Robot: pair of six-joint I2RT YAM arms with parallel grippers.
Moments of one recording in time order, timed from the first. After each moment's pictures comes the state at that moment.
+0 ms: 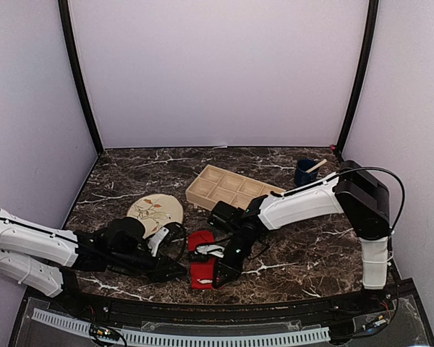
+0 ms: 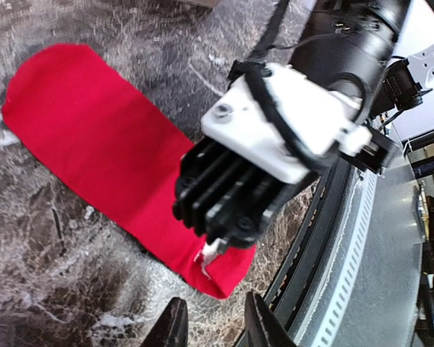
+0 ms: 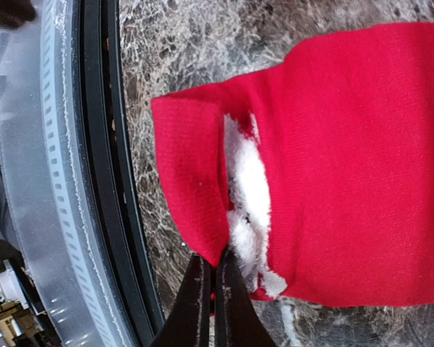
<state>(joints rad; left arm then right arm) -1.03 1.20 0.38 0.14 0.28 -0.57 1.10 2.04 1.30 -0.59 -0.67 -0.15</state>
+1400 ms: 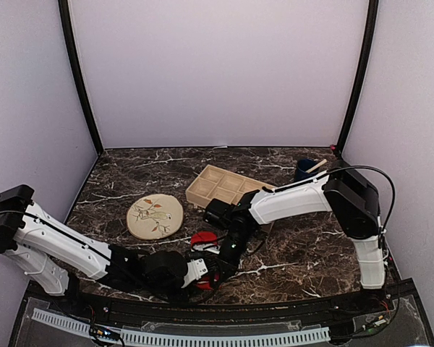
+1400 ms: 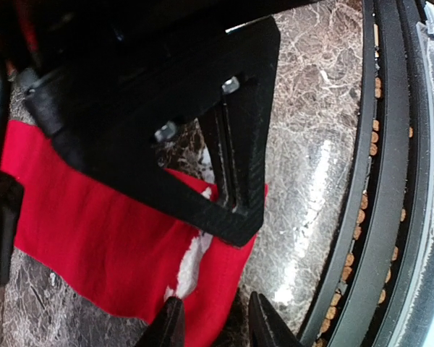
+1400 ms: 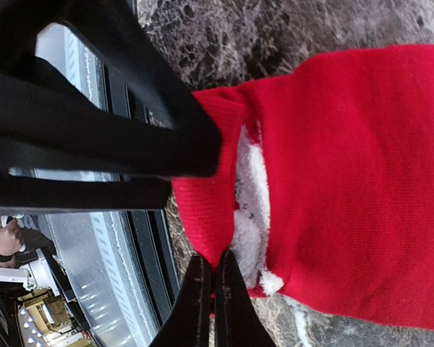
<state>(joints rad) -1.39 1.49 0.59 0.02 -0.18 -0.13 1.07 2.13 1.44 -0.75 -0.78 -0.16</state>
